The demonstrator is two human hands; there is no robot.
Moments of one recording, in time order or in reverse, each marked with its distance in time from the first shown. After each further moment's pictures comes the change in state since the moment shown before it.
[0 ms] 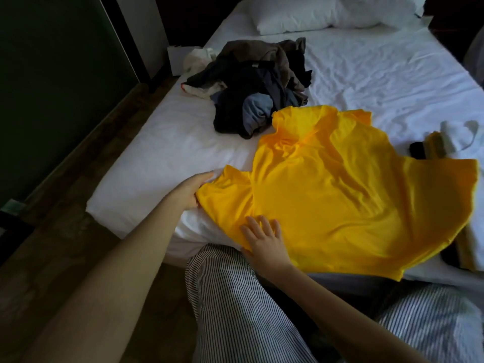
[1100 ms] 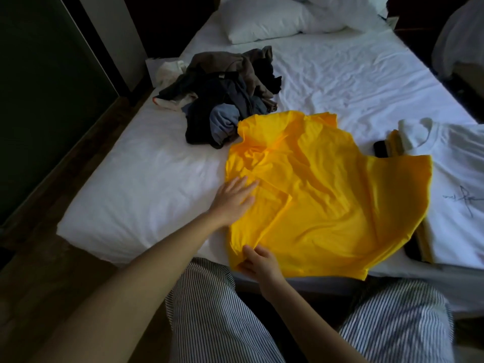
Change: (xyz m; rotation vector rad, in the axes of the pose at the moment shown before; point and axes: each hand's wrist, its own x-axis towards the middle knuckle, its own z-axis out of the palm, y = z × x) left_hand 0.020 -0.040 0.121 1.522 -0.065 0.773; right_hand -0.028 0.028 -0.009 1.800 -0.083 0.921
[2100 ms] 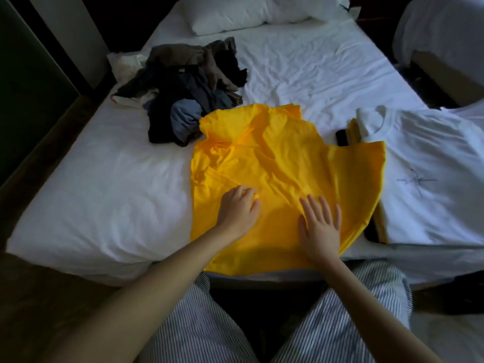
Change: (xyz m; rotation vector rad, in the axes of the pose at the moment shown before) left_hand 0.005 0.103 0.029 -0.112 0.208 -0.006; right_hand 0.011 -0.059 -0.167 -1.354 0.775 -0.922
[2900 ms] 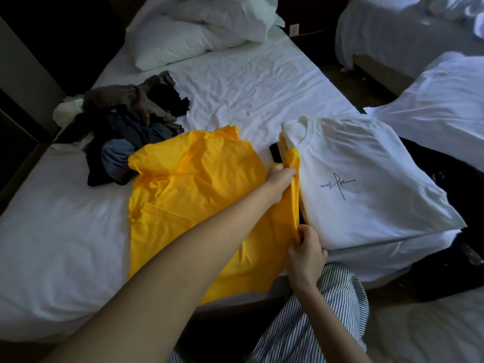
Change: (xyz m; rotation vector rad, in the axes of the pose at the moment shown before) left_hand 0.131 0.224 0.052 -0.968 -0.211 -0.361; right_hand -0.013 0.064 -0.035 0.499 0.108 0.668
